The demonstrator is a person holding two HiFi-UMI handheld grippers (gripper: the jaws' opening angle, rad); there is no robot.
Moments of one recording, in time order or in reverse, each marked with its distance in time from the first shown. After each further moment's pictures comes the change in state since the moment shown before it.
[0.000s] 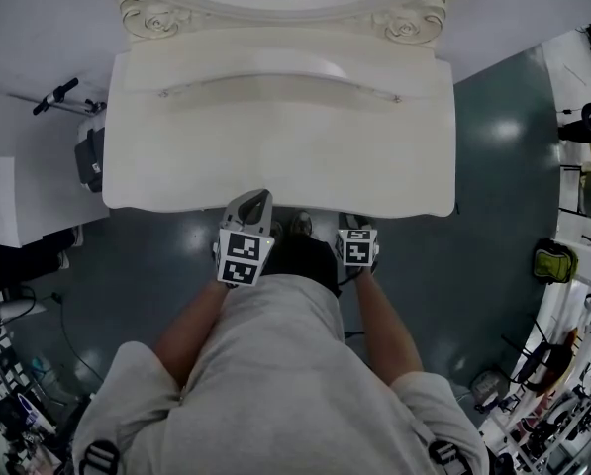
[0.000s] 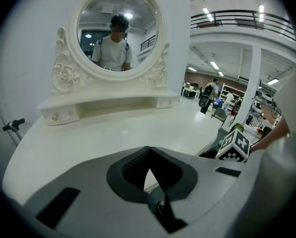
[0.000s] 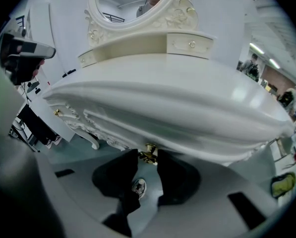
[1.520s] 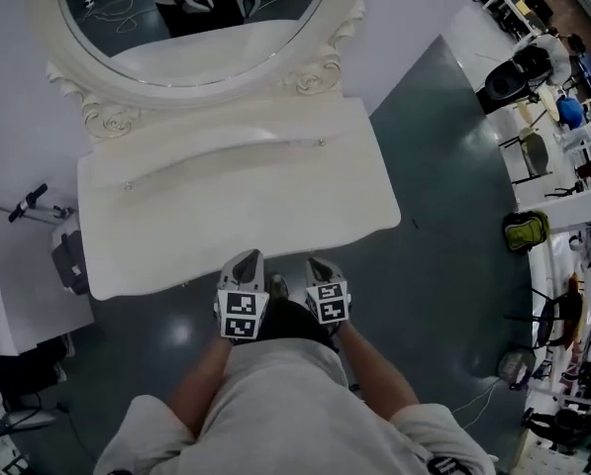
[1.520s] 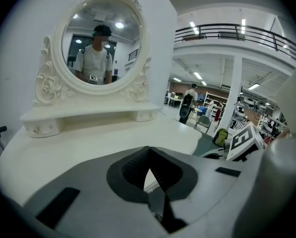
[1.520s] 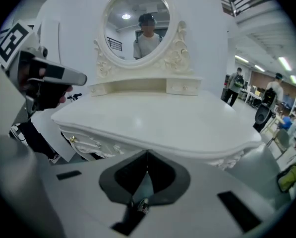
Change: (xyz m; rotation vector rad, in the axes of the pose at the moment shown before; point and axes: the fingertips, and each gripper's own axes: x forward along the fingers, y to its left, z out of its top) left arm -0.020 -0.054 0.032 0.057 -0.126 -0.170; right arm -0.101 0.044 0.049 0.048 -0.269 -0.049
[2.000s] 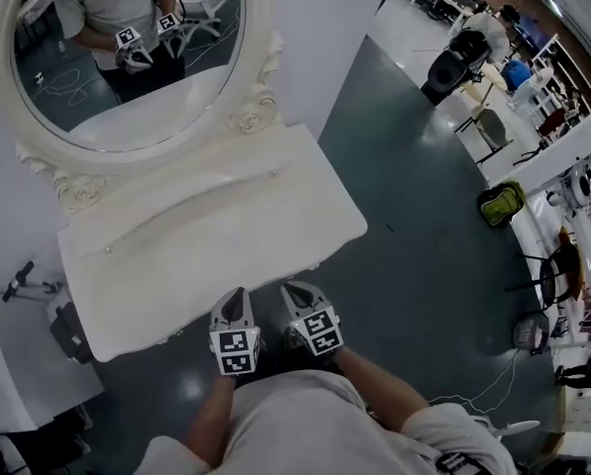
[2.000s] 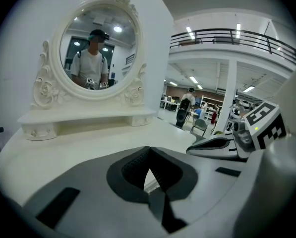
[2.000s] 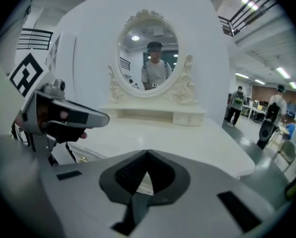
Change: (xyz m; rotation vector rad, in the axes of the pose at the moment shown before) left arm -0.012 -0.019 0.008 0.000 -0.056 -0.034; right arm -0.059 0.029 0.066 -0.061 -0.221 0.026
